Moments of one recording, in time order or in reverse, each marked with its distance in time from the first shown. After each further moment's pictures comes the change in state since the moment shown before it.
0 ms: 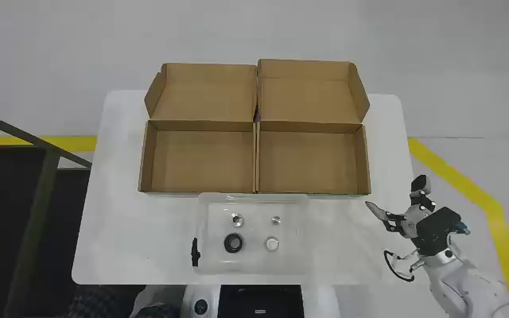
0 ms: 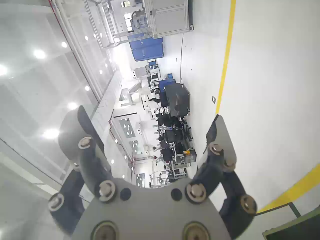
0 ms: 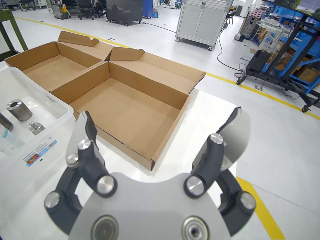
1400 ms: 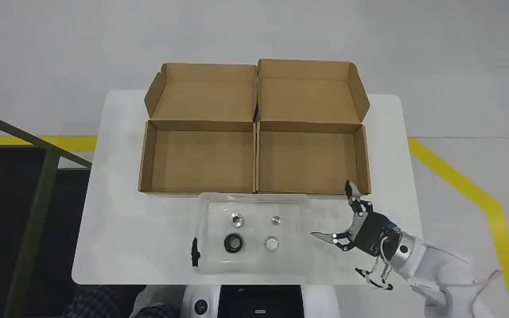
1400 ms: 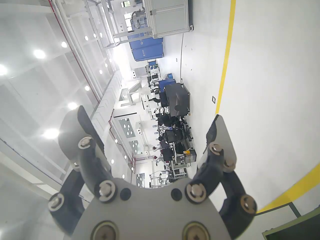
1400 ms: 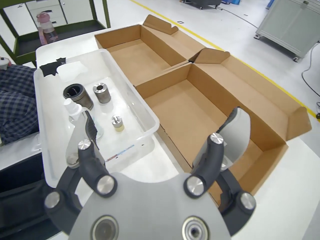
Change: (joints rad) left arm 0.000 0.000 0.000 0.000 0.000 0.000 0.000; right arm 0.100 0.027 -0.211 -0.180 -0.028 -0.307 0.344
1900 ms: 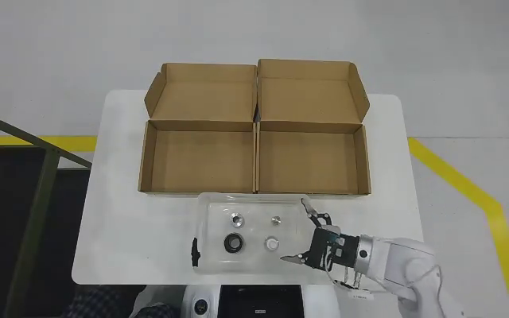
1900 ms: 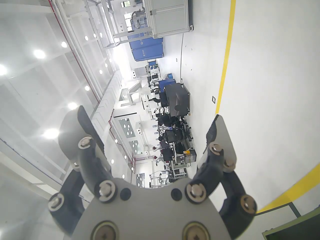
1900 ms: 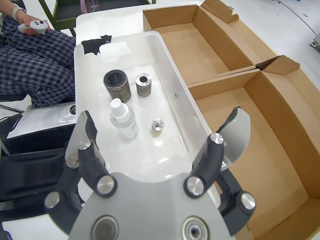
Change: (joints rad) left arm 0.000 0.000 0.000 0.000 0.000 0.000 0.000; right arm 0.097 0.009 -0.220 -0.005 -0.031 -0.059 0.211
